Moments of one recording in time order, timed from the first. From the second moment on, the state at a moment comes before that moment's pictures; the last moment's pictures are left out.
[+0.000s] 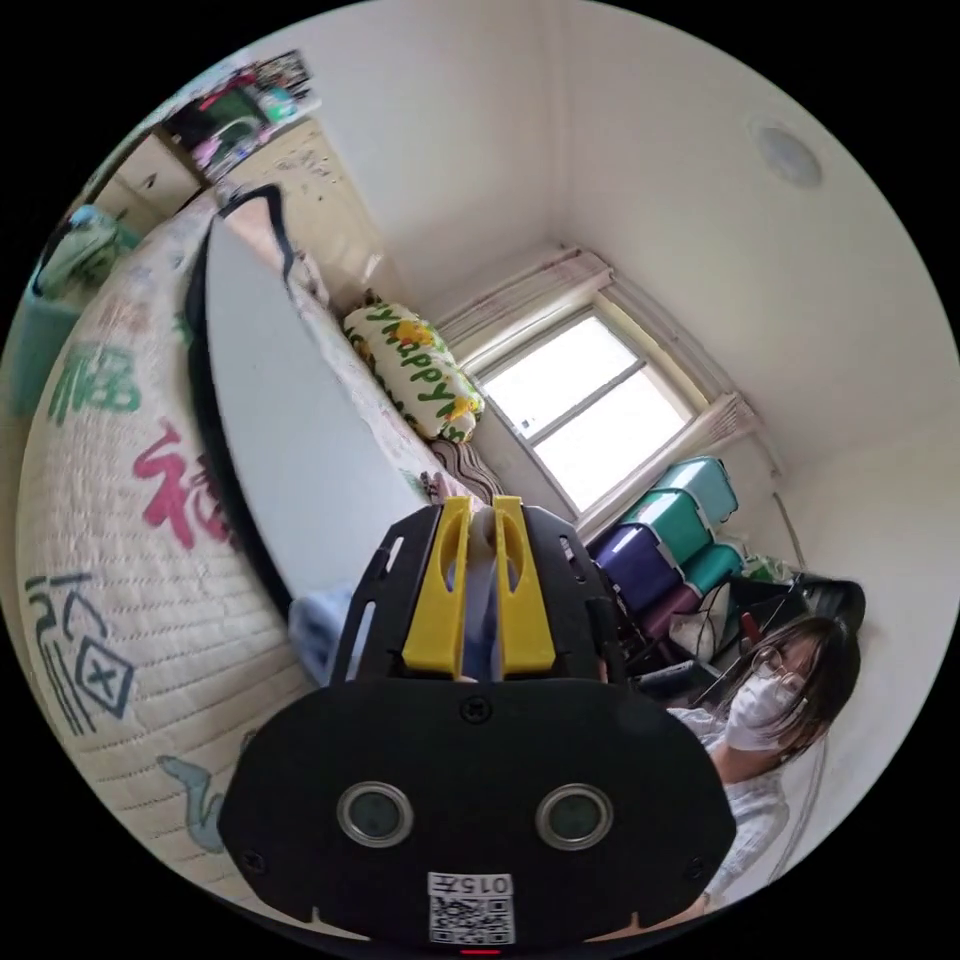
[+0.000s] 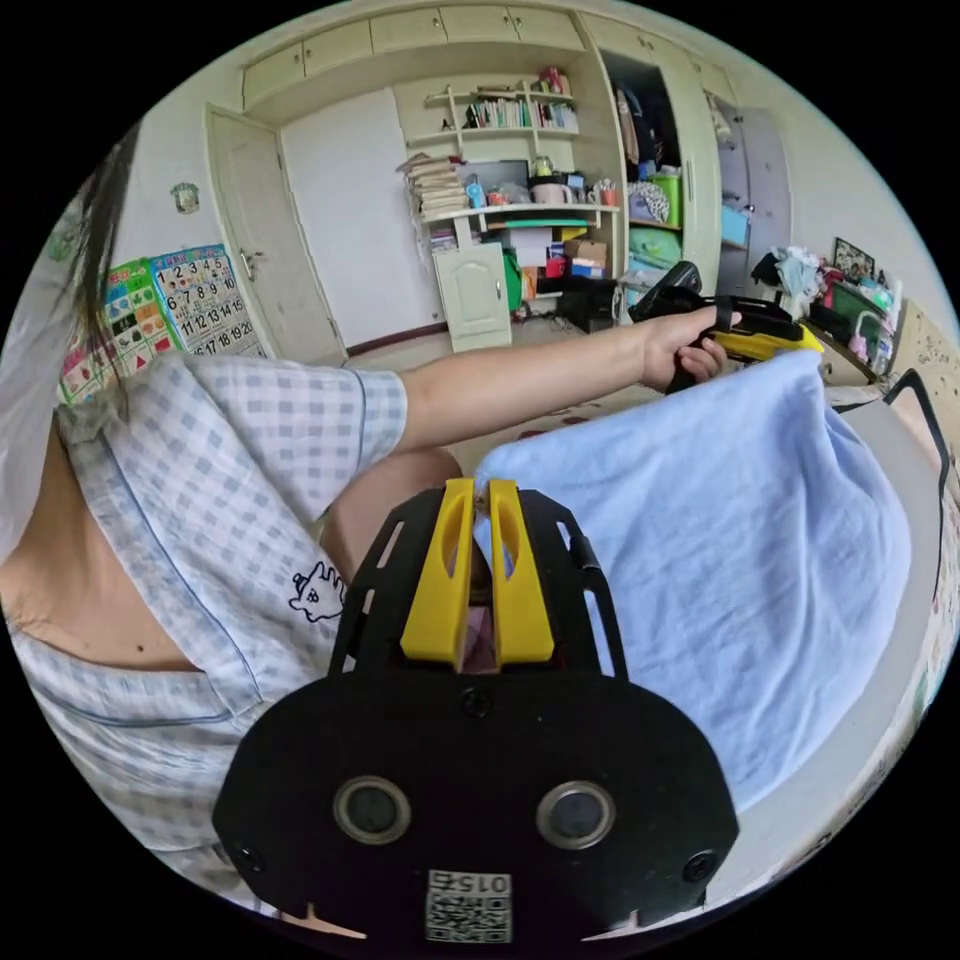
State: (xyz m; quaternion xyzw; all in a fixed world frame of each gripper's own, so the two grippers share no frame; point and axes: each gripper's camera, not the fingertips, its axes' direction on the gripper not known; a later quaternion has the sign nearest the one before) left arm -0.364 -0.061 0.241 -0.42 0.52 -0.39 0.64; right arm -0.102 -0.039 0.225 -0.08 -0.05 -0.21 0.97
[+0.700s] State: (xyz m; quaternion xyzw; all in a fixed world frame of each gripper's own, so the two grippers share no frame) left arm -0.401 -0.049 0.242 -0.52 0.47 -0.33 0.63; right arm -0.150 -0.065 0.372 -0.18 0.08 -0.26 0.94
